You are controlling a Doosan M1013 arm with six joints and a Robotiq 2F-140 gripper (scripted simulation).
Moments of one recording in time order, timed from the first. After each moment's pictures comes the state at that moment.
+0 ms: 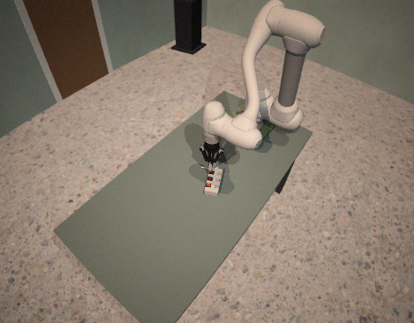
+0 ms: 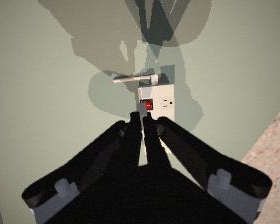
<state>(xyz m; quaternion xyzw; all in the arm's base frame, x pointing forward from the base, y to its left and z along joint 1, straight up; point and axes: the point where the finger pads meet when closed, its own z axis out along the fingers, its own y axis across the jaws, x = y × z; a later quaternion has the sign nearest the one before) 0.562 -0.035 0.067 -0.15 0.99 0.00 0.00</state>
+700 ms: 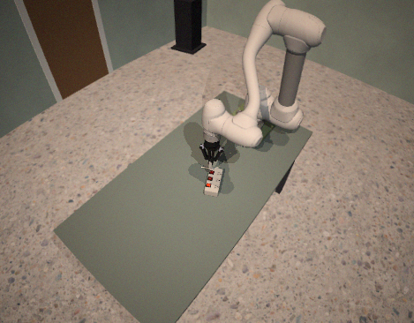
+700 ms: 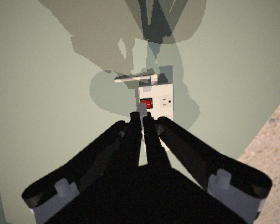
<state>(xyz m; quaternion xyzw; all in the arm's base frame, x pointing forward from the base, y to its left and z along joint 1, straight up) 0.562 -0.035 0.079 -0.15 0.99 0.00 0.00</state>
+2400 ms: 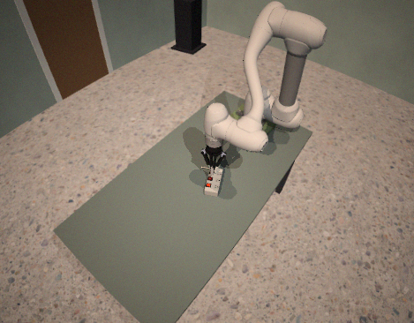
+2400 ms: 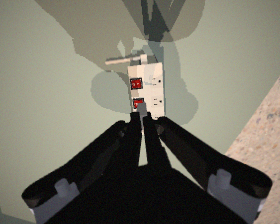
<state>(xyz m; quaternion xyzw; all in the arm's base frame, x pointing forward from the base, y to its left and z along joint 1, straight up) 0.599 -0.005 0.093 -0.15 0.99 0.00 0.00</state>
